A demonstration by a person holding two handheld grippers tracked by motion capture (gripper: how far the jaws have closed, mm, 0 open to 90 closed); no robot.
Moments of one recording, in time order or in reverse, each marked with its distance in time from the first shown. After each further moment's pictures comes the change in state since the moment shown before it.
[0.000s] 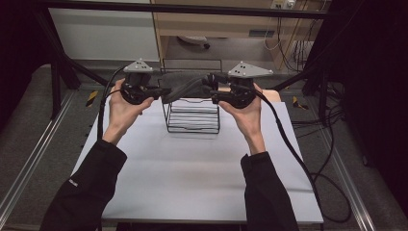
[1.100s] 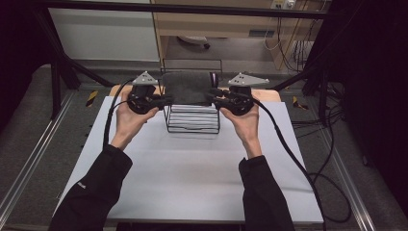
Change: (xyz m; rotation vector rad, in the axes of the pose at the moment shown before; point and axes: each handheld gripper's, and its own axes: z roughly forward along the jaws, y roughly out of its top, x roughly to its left) left arm 0.002 -0.032 0.024 0.029 0.016 -0.014; right arm -0.009 -0.037 0.010 0.066 0.029 0.093
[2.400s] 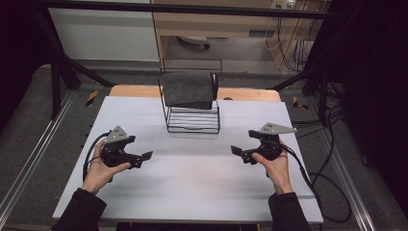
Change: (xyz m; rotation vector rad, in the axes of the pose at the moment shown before) left arm -0.004 -0.167 -0.036 0.060 0.032 -0.075; right arm -0.011 -0.133 -0.078 0.154 -0.009 0.127
